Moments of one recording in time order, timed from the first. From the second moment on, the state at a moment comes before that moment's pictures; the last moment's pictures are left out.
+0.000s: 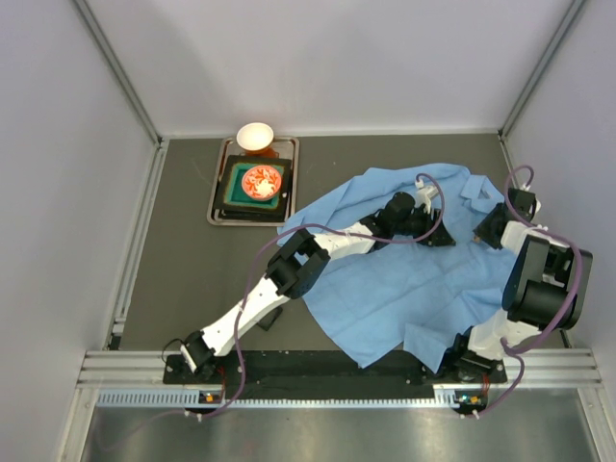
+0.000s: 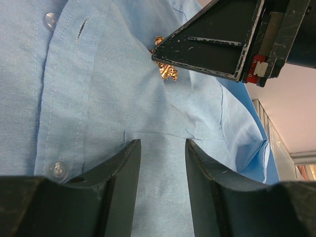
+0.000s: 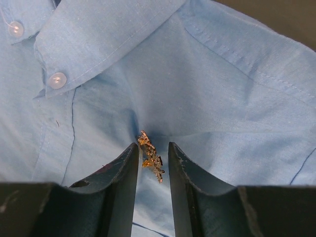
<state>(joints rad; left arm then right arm) -0.93 2.80 2.27 0.31 0.54 -0.74 -0.36 1.60 0.82 -0.10 0.01 0.42</state>
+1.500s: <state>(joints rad) -0.93 2.80 2.27 0.31 0.55 -0.74 -0.36 1.61 0.83 -0.10 0.00 0.41</state>
